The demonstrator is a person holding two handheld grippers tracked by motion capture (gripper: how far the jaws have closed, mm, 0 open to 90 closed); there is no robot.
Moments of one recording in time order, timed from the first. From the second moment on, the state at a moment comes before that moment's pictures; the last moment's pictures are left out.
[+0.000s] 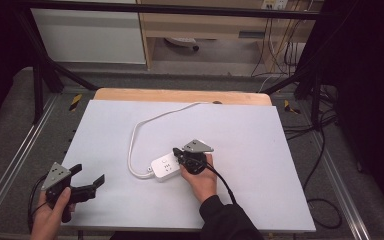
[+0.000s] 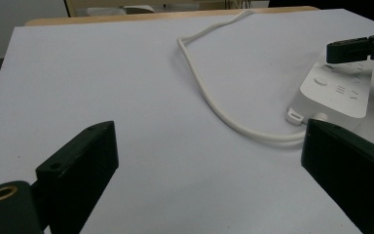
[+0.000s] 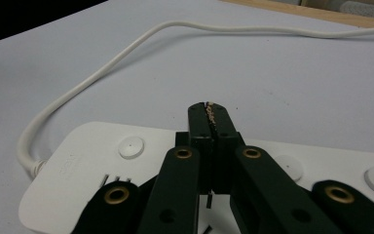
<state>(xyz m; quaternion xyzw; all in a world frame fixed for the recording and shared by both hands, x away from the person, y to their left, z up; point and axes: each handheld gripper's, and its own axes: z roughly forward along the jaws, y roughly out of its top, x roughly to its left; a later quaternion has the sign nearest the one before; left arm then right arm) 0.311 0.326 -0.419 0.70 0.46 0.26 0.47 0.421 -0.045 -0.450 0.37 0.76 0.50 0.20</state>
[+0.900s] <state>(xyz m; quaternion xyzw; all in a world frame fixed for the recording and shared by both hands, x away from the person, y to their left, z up) 0.311 0.325 -0.419 0.71 0.46 0.26 0.47 0.419 -0.043 -0.455 0.37 0.76 0.50 0.20</state>
